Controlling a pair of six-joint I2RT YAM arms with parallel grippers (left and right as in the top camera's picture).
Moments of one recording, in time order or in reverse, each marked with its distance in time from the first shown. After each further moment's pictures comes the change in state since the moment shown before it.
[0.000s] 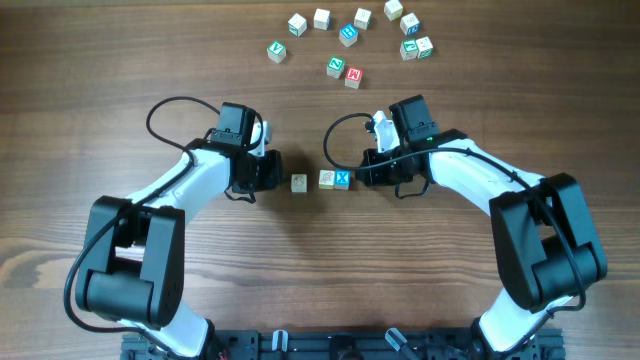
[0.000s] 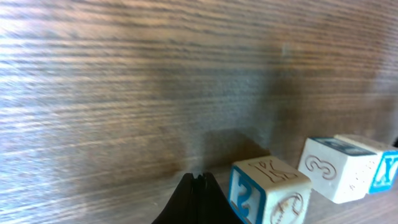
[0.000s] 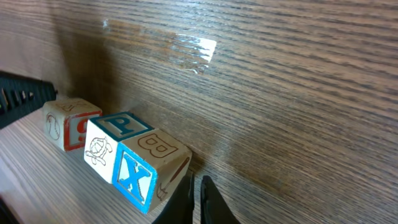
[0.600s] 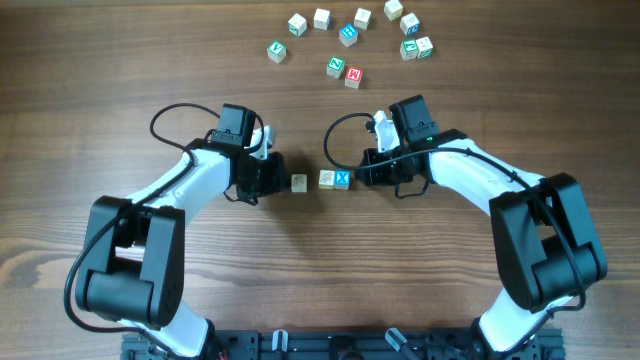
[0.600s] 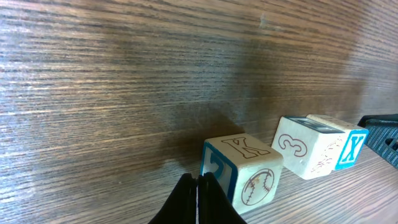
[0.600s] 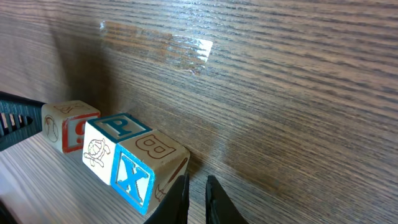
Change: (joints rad) left arm 0.000 0.000 0.000 -0.035 0.101 -0.051; right arm 0.000 0.000 0.000 0.000 0.005 0.011
